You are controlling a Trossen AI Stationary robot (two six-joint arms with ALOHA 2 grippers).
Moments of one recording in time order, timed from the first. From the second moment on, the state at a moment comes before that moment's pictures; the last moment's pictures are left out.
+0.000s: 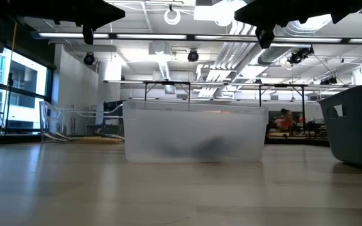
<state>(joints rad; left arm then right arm) 0.21 0.69 0.43 0.36 -0.10 -0.22 -0.09 0.96 0.63 0.17 -0.13 0.25</state>
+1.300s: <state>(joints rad) 0.07 0.58 0.40 0.40 -0.07 -0.21 -0.09 0.96 0.63 0.13 -0.14 0.24</state>
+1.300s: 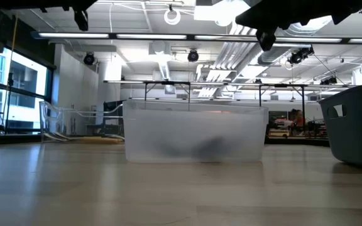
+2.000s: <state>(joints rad) 0.05 0.11 0.16 0.48 -0.12 -0.15 -0.09 0.96 0.63 0.13 -0.14 0.29</state>
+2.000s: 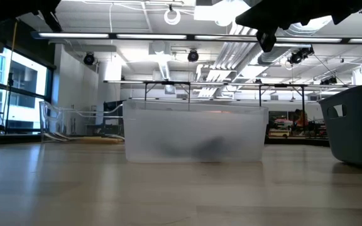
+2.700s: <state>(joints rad) 0.05 0.00 0.09 0.42 -0.12 -0.12 -0.09 0.96 0.63 0.13 -0.14 0.32</state>
